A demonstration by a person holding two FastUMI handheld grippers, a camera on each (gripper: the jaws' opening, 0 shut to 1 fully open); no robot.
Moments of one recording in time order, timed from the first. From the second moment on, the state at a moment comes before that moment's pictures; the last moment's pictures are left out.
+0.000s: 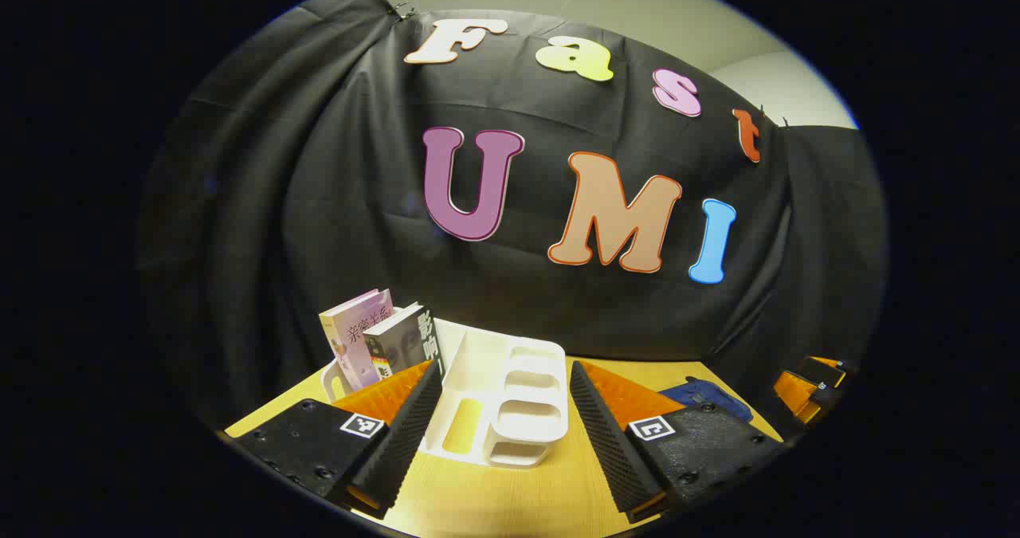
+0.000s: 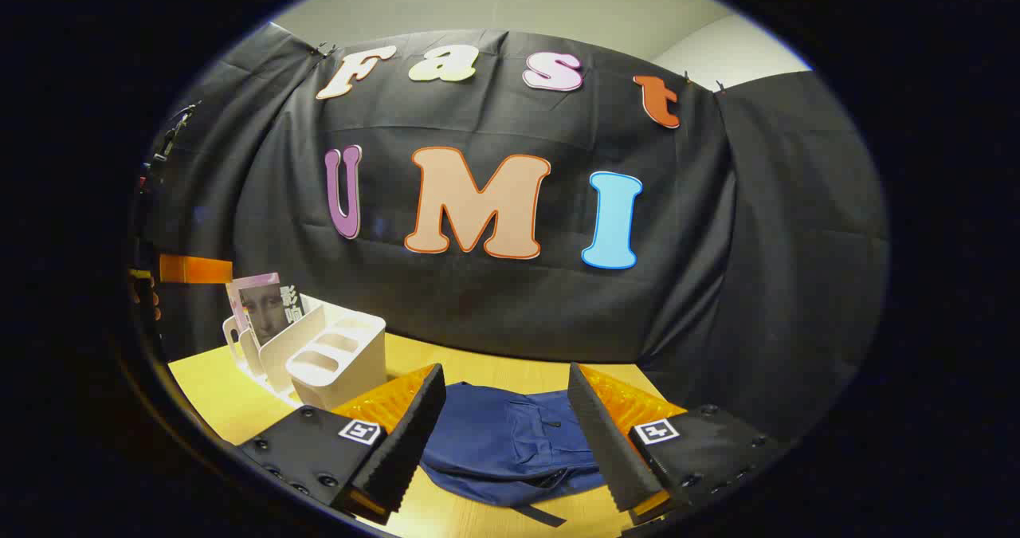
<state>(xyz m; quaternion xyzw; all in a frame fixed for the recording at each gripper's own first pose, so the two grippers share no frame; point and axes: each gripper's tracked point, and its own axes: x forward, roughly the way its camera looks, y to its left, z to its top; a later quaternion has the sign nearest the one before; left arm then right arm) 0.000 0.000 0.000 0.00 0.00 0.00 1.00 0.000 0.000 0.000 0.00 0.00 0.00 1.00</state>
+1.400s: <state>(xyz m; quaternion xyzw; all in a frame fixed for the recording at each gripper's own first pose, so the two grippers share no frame) -0.005 0.027 -0.009 0.05 0.02 0.04 1.00 0.008 0.020 -0.138 -0.28 0.07 0.01 0.96</state>
